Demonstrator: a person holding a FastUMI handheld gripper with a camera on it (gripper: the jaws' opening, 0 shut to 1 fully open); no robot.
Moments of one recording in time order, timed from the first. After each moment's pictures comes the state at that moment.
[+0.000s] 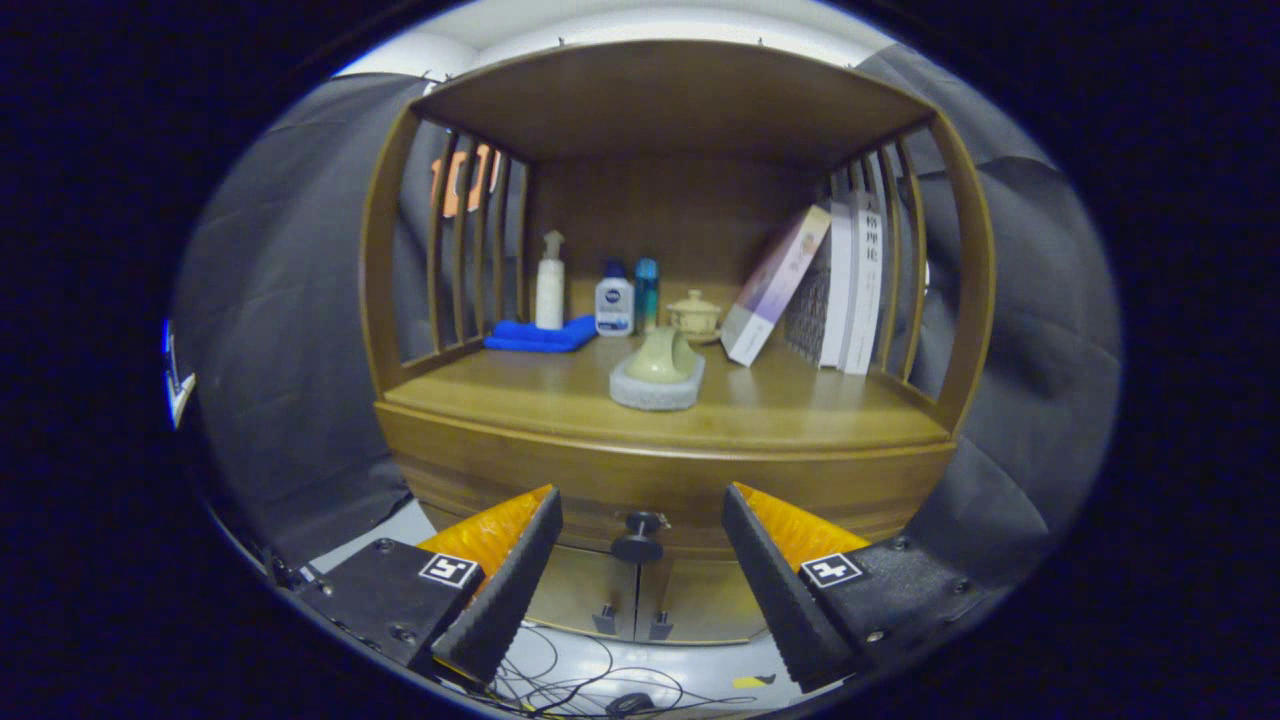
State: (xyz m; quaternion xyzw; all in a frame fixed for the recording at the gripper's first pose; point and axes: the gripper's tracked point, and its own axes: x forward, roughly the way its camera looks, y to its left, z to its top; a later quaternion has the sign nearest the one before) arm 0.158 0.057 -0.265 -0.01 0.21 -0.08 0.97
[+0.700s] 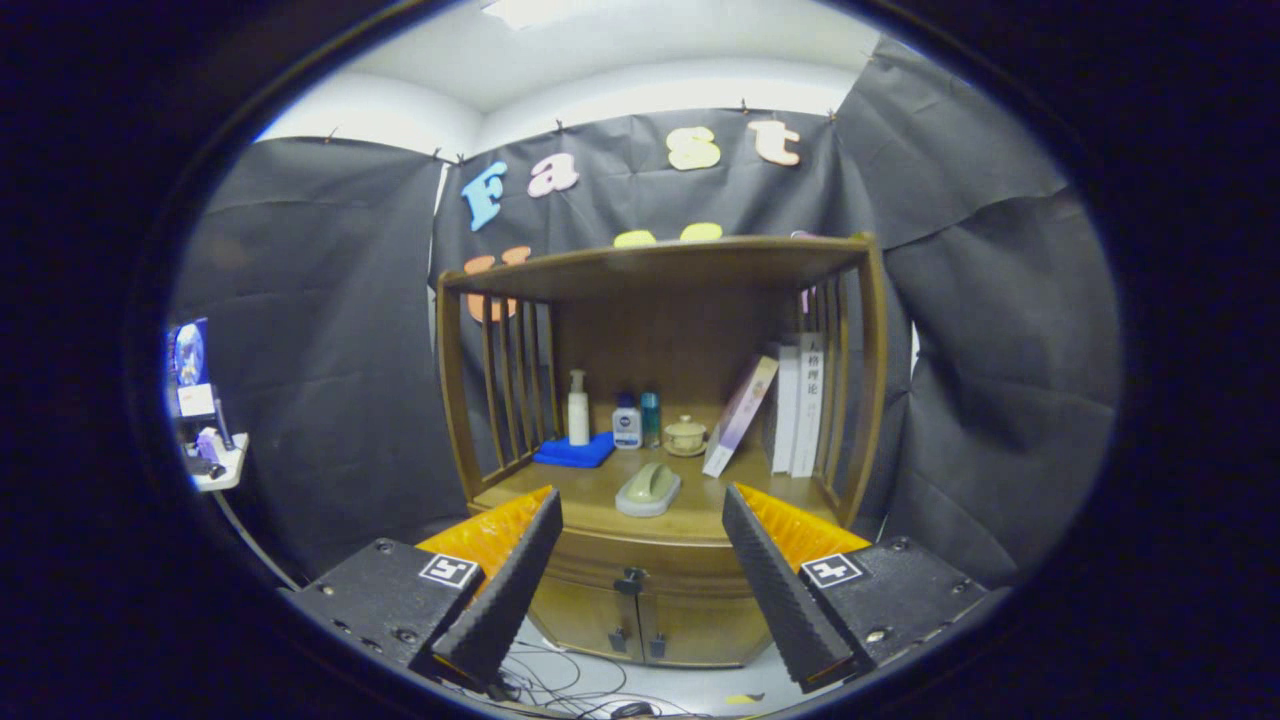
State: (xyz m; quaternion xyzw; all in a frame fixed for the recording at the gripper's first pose) arm 0.047 0.033 -0.073 0.01 0.11 -0.04 0.99
